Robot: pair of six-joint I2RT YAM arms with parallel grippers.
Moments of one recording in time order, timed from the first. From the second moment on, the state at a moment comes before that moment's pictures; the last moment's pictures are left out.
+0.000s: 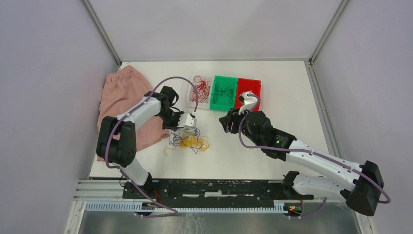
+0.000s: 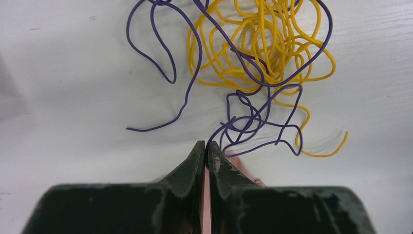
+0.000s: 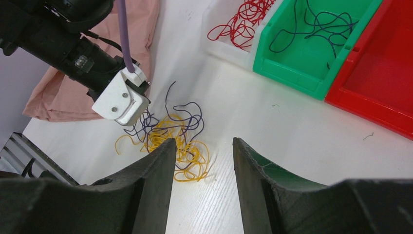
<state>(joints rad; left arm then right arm) -0.30 1.67 1.12 -0.95 0.38 1.46 0.93 1.04 0.77 -0.03 0.32 0.48</state>
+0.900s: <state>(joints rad) -0.35 1.38 1.59 -0.97 0.75 0.66 0.93 1.12 0.72 0.26 0.21 0.45</state>
